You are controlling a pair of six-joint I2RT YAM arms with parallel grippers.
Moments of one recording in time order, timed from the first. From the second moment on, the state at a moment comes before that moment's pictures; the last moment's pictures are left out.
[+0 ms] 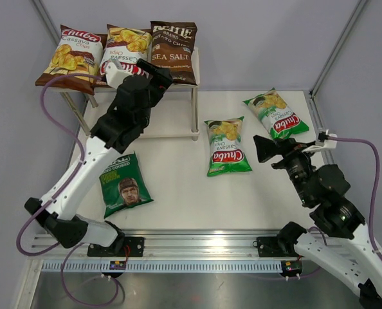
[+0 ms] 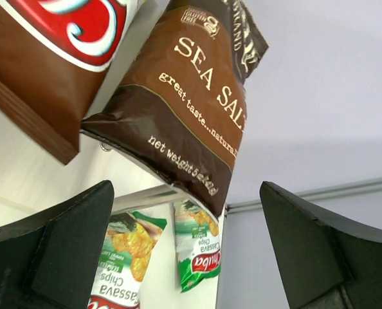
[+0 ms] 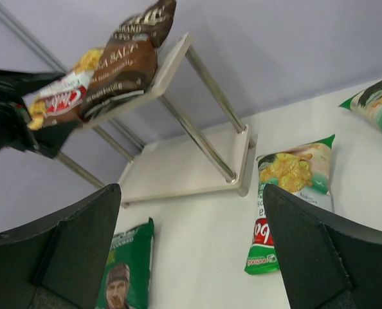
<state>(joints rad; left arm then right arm) -0.62 1.43 1.67 -0.45 -0.64 -1.06 0.71 0.48 0.88 -0.25 0.45 0.55</state>
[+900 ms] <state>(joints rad) -0.21 0.72 0.82 -0.65 -0.40 -0.65 0.72 0.94 0.73 0.03 -0.34 0.48</state>
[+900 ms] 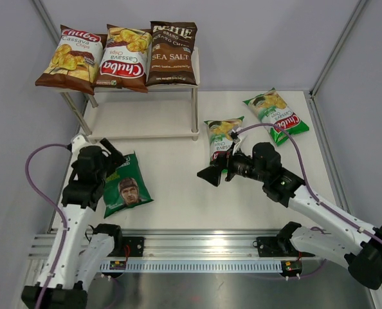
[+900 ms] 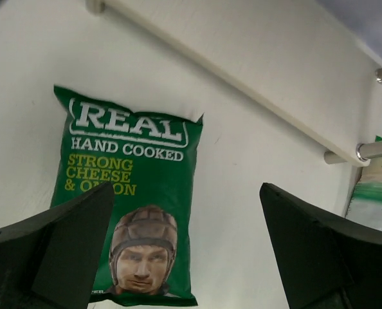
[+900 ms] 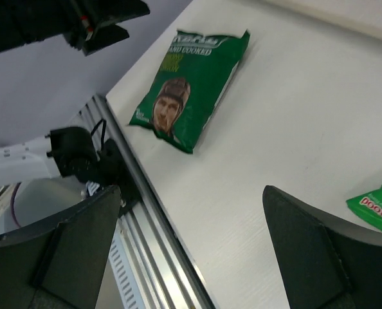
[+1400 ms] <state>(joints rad) 0.48 0.87 0.46 -0.44 0.22 -0.64 0.72 1.08 0.73 0.03 -0.72 0.35</state>
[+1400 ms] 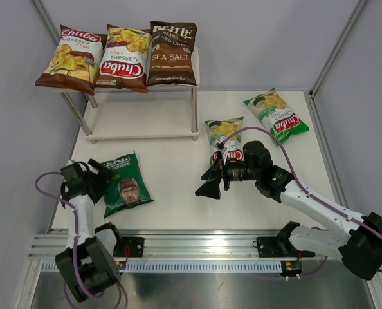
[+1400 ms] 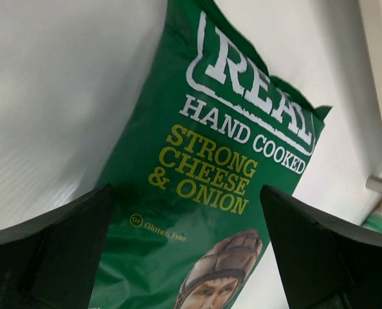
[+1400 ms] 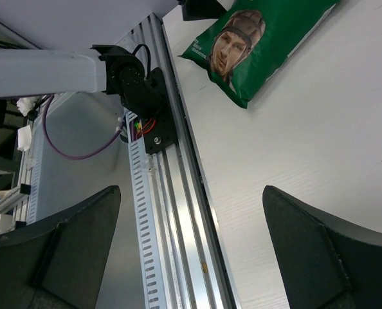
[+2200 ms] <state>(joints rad) 0.40 0.72 0.23 -0.25 0.47 -0.69 0.72 1.10 0.73 0.03 -0.74 0.33</state>
